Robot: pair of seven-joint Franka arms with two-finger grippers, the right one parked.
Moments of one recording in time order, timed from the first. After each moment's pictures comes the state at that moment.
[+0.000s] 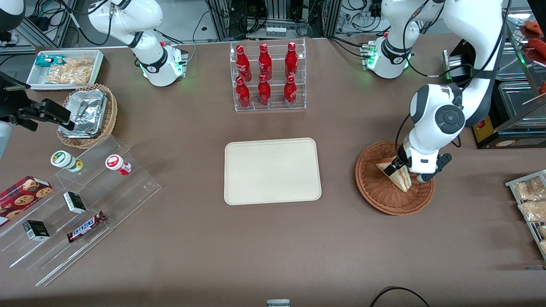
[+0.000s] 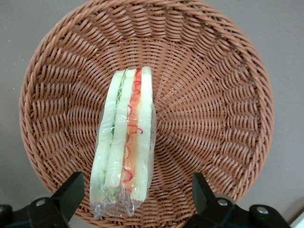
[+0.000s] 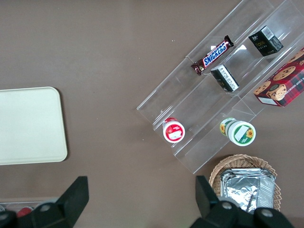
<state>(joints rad) -0.07 0.19 -0.11 -2.23 0.04 2.40 -0.89</state>
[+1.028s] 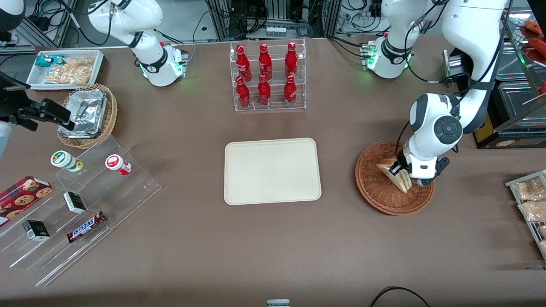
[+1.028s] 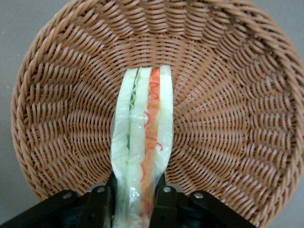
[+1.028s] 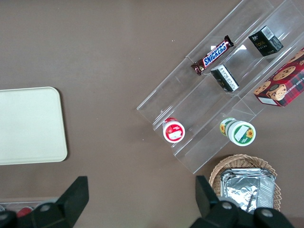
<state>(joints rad) -0.06 0.25 -0.10 -2.22 0.04 2.42 -0.90</state>
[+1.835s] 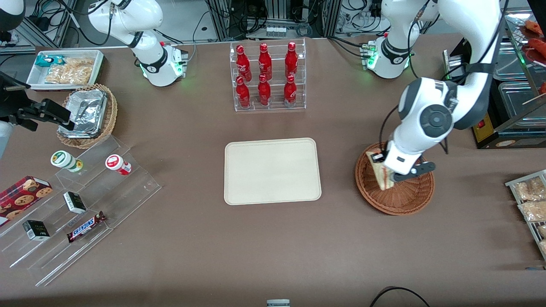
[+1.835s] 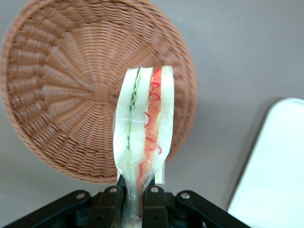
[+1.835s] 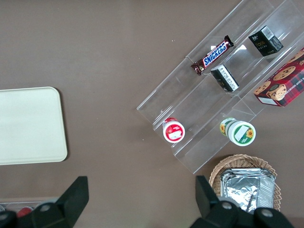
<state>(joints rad) -0.07 0.20 -0.28 -2.01 0.04 2.08 -0.61</state>
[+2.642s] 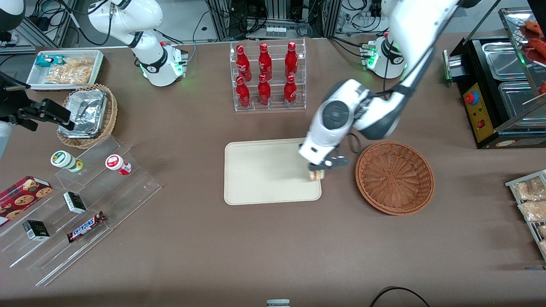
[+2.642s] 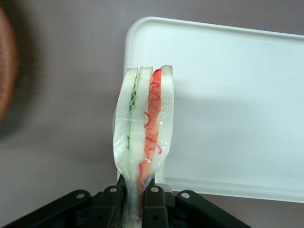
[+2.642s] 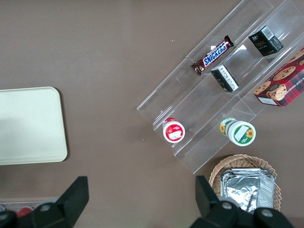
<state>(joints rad) -0.24 0.47 -0.51 -1.79 0.16 2.12 -0.96</state>
